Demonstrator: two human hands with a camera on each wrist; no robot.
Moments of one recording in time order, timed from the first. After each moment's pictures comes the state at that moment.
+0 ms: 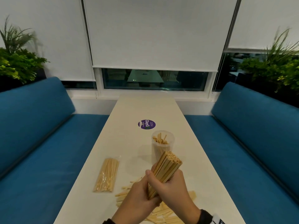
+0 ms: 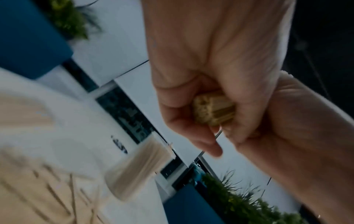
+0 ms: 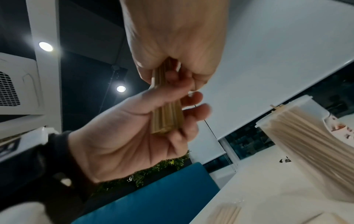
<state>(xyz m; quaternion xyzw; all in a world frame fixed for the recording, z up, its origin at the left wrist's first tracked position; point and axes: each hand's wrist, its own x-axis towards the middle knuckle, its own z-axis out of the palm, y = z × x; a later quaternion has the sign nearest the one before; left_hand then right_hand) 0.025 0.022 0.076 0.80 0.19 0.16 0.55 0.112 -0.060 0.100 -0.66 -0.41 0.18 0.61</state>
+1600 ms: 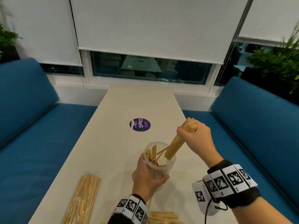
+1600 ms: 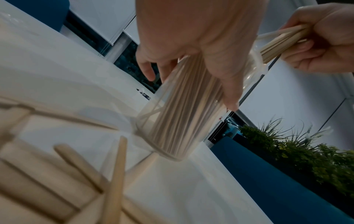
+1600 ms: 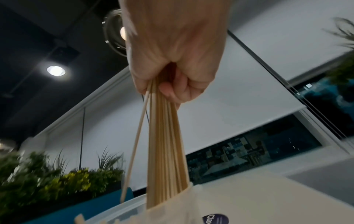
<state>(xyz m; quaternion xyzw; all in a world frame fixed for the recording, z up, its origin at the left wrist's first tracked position) 0.203 0.122 -0.012 0.75 0.34 0.23 0.51 0.325 0.040 0.133 -0.80 -0.35 0.00 0.49</state>
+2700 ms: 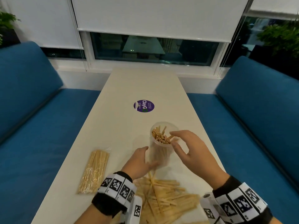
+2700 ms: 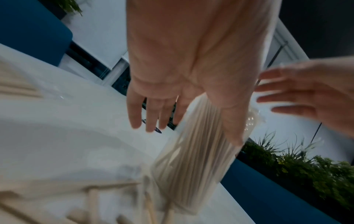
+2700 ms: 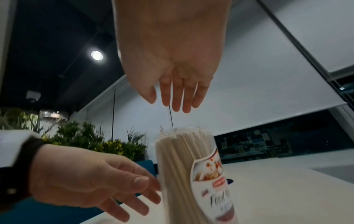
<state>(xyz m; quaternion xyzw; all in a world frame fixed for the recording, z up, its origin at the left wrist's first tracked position) 0.148 0.130 0.005 0.86 0.31 0.01 0.41 0.266 -0.016 0.071 -0.78 -0.54 -0.03 0.31</state>
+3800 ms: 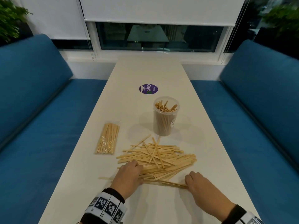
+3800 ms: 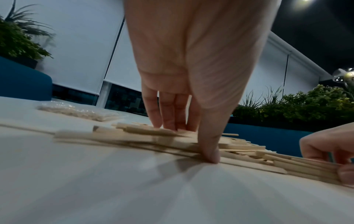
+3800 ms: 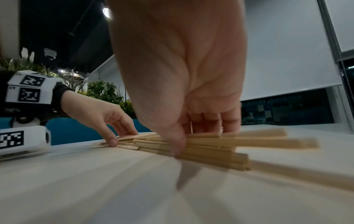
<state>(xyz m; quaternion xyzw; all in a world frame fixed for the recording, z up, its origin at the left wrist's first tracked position) 0.018 0.047 -0.023 0.96 0.24 -0.07 0.15 0.178 -0.153 -0.039 -0.82 -0.56 0.07 -0.10</state>
